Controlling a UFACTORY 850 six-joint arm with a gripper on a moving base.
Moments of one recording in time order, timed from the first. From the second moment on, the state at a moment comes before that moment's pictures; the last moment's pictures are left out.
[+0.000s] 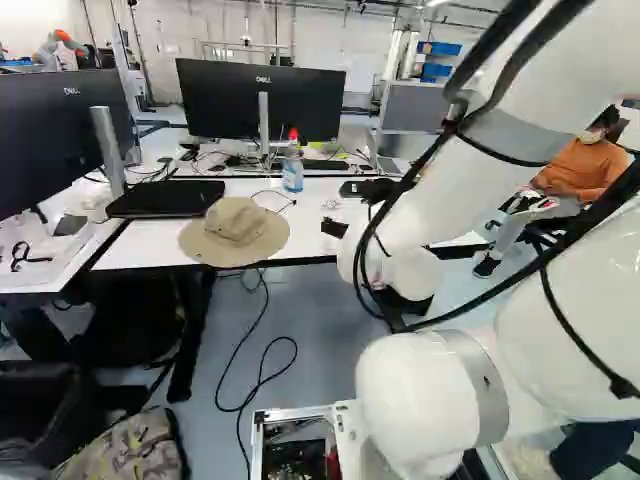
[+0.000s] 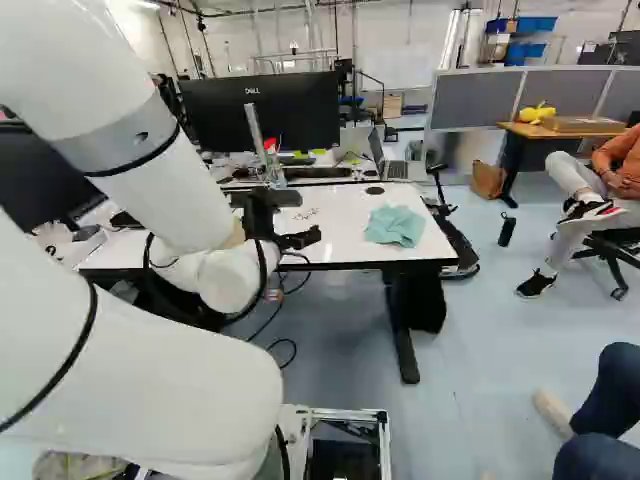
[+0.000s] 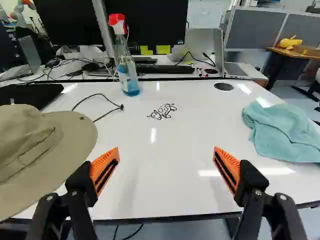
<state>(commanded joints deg) 0.0 16.0 -5.0 0.0 50.0 0.0</state>
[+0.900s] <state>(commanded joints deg) -7.7 7.1 -12.9 0.0 50.0 0.0</state>
